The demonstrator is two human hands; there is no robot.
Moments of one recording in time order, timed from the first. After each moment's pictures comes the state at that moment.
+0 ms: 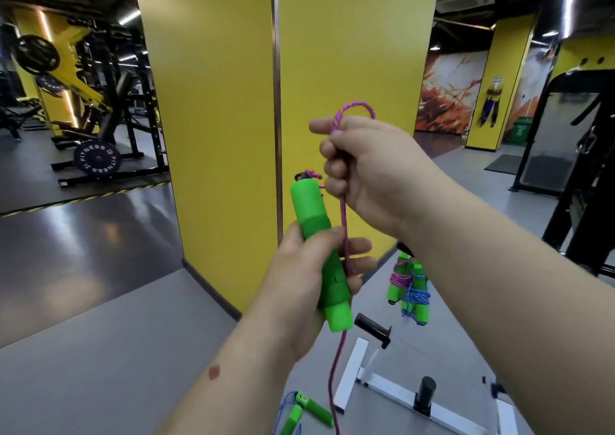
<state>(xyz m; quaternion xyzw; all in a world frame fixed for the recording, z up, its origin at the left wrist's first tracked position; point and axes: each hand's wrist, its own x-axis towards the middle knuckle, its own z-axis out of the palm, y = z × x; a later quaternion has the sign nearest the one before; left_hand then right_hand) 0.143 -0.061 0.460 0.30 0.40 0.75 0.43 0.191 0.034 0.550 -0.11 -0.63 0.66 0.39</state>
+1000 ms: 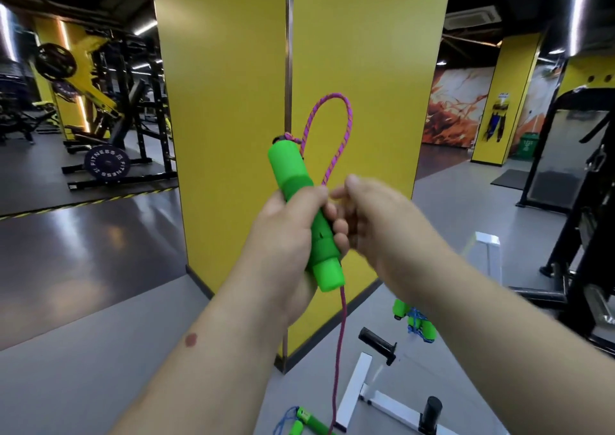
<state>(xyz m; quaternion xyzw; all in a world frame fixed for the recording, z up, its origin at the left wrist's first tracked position) 0.122 -0.065 0.505 0.29 0.36 0.81 0.37 0.197 0.039 0.499 -0.13 -0.67 0.63 0.37</state>
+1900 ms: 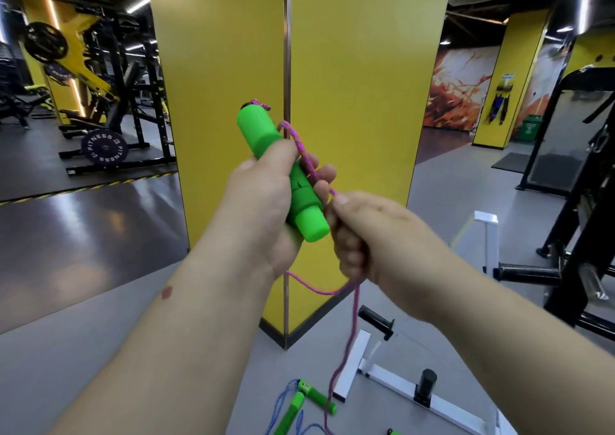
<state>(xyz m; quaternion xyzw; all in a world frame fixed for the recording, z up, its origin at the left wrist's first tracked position) 0.115 -0.078 0.521 0.24 0.36 0.83 0.34 0.222 0.001 0.483 -0.12 -0.71 0.64 0.28</state>
